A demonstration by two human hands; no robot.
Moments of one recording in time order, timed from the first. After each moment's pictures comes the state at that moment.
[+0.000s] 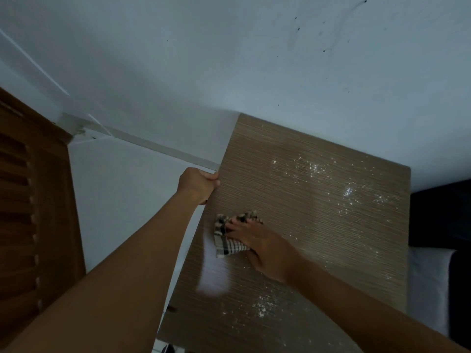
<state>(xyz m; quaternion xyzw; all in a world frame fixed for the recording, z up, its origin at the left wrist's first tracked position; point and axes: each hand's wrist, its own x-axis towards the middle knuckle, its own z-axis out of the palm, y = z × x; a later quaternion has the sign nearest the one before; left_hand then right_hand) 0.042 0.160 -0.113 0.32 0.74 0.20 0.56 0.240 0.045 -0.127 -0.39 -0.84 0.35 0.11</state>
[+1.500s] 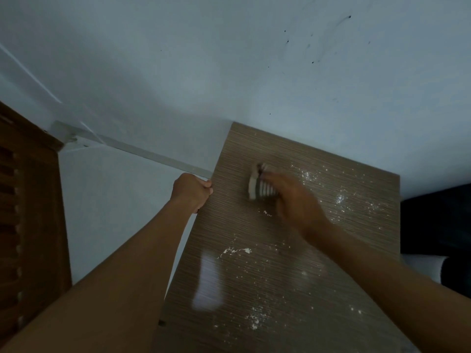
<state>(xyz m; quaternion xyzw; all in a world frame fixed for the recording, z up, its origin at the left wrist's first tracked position) 0.044 0.163 -0.118 0.35 0.75 0.18 0.54 0.282 0.127 -0.082 -0.56 -0.78 0.22 0.16</state>
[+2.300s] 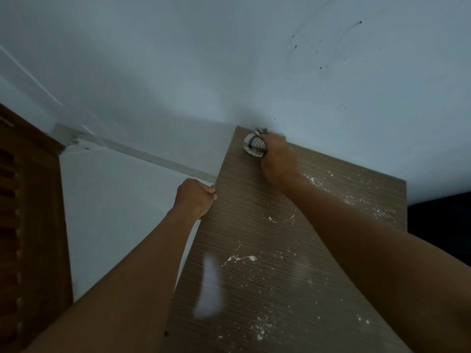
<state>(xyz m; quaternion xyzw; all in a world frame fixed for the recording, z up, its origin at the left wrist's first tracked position) 0.043 0.164 -0.123 0.35 0.74 0.19 0.54 0.240 0.230 -0.103 -0.66 -0.70 0.20 0.19</state>
